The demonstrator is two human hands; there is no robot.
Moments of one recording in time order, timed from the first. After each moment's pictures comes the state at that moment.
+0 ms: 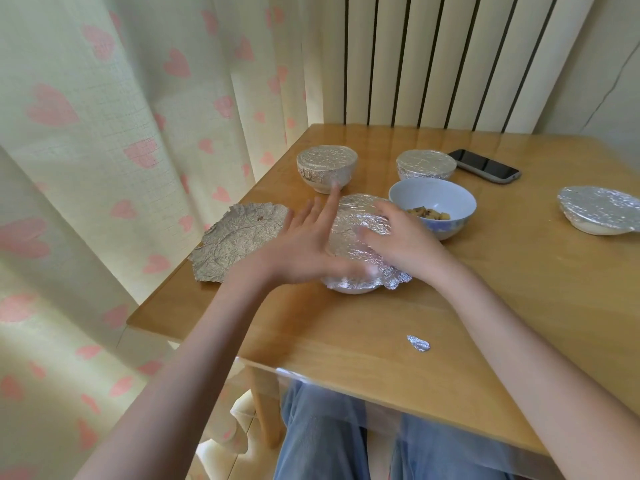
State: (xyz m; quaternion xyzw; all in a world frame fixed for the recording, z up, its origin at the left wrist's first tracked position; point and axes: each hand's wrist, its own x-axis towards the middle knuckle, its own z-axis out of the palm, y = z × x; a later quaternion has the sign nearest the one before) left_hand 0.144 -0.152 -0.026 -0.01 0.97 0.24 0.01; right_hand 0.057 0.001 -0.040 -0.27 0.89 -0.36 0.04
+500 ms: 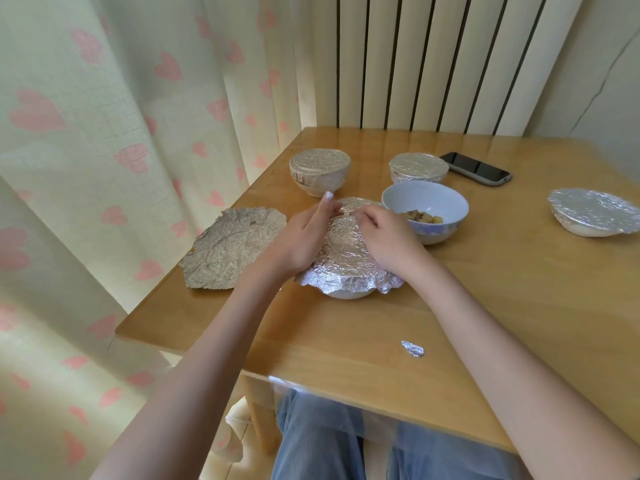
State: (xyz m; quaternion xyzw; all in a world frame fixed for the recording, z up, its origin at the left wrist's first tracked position) left_hand 0.108 -0.153 -0.048 -0.05 0.88 0.46 -0.12; right_hand 0.044 -0.015 -0.049 -0.28 0.87 -0.41 0.01
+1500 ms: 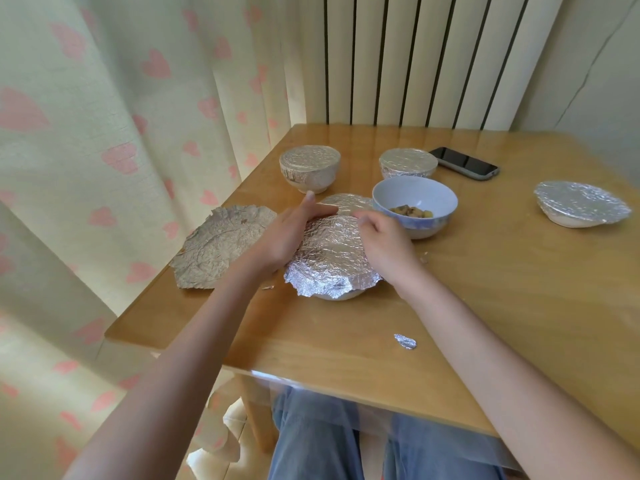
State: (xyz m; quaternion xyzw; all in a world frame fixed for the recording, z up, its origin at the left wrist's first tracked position) left_hand 0.105 -0.169 -0.051 -0.04 0.86 0.50 -0.08; right_hand 0.059 -0.010 -0.059 -0.20 0.83 -0.52 0.02
